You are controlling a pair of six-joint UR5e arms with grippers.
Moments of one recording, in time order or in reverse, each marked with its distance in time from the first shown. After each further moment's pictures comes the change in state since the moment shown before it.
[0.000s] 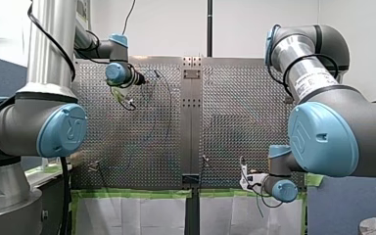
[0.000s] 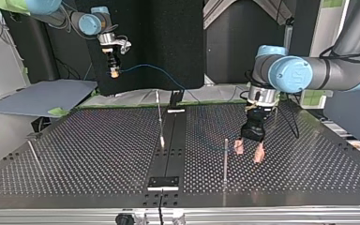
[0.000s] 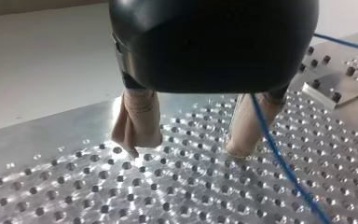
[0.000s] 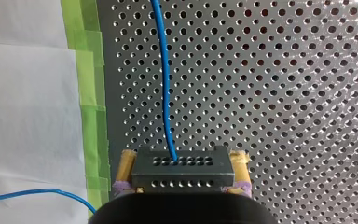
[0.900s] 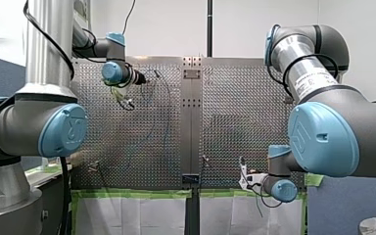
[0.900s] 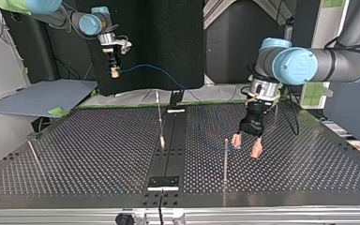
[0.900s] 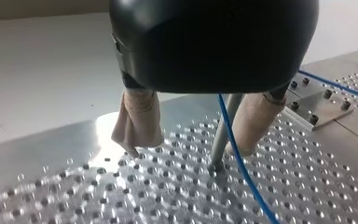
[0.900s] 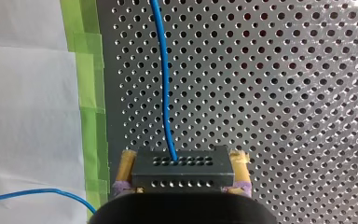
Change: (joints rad) left arm 0.012 0.050 -0.052 0.008 0.066 0.017; right arm 0.003 0.000 -0.001 0.000 0.000 -0.003
